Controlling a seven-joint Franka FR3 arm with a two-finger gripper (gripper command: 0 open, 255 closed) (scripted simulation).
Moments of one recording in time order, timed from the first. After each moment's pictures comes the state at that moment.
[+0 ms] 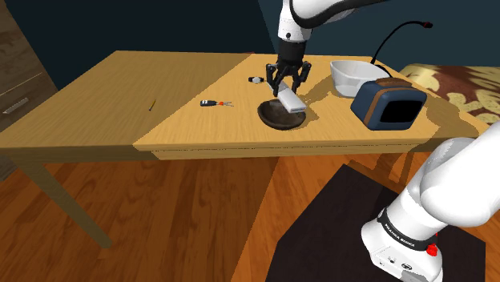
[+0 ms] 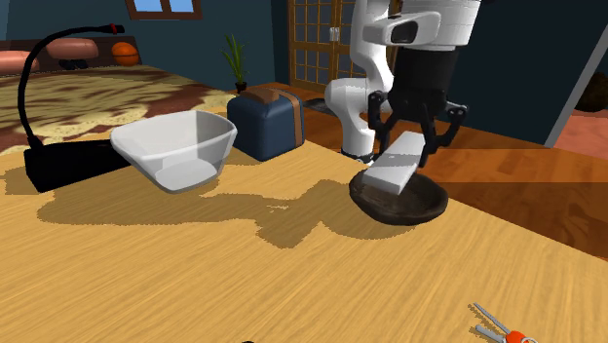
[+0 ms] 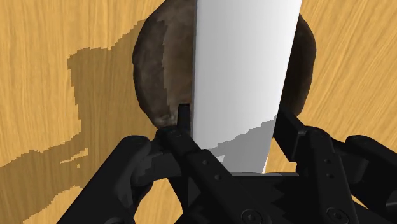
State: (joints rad) arm -0.01 -0.27 0.03 -2.14 -0.01 1.87 0.55
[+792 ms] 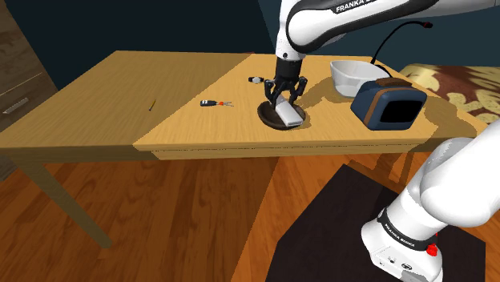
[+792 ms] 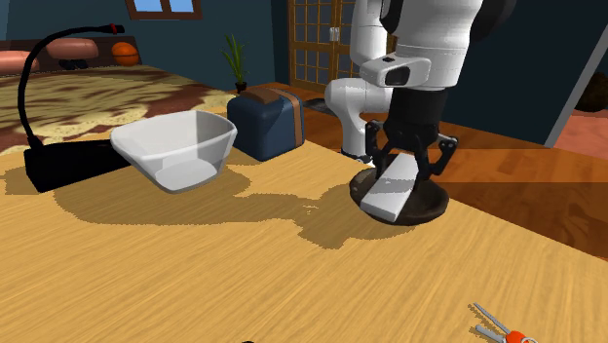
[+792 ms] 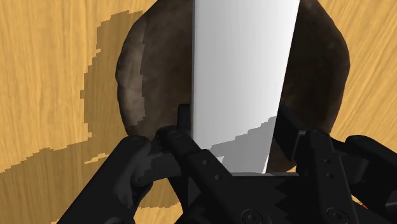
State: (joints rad) arm -0.01 -0.24 0.03 -2.25 -0.01 2.00 0.55
